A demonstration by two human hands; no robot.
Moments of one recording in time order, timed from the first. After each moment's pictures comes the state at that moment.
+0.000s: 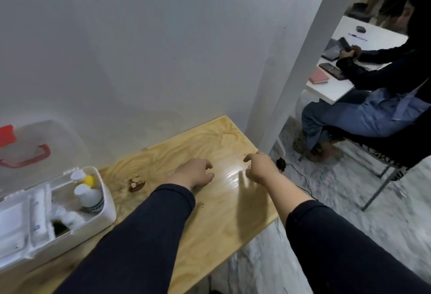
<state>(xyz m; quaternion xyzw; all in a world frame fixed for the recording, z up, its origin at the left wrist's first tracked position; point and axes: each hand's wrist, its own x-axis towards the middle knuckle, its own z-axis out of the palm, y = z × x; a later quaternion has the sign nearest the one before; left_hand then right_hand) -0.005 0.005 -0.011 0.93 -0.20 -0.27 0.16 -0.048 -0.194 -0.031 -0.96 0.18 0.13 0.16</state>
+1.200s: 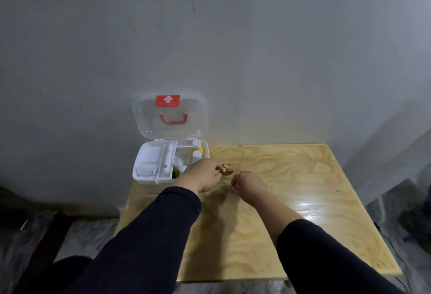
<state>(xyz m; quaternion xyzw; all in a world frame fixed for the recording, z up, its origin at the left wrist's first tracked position) -0.080 0.180 0.035 0.96 0.04 -0.16 0.24 -0.041 0.031 -0.028 -0.96 -0.20 0.18 0.09</state>
